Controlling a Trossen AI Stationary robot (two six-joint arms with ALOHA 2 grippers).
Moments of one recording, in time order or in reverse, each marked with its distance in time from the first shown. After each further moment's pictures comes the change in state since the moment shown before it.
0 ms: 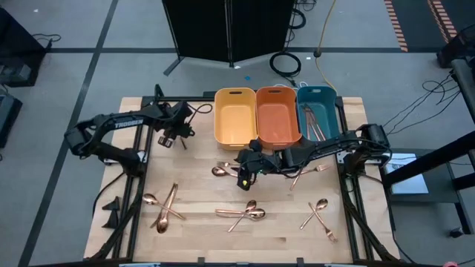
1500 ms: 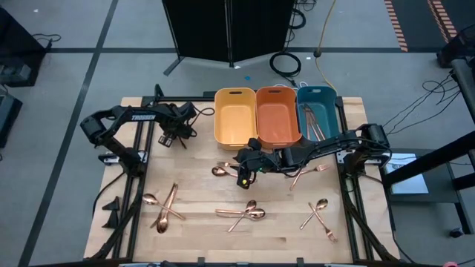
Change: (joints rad) left arm 0.042 0.203 0.000 0.043 -0.050 0.029; right arm -0.008 0.000 0.000 0.032 0.001 -0.046
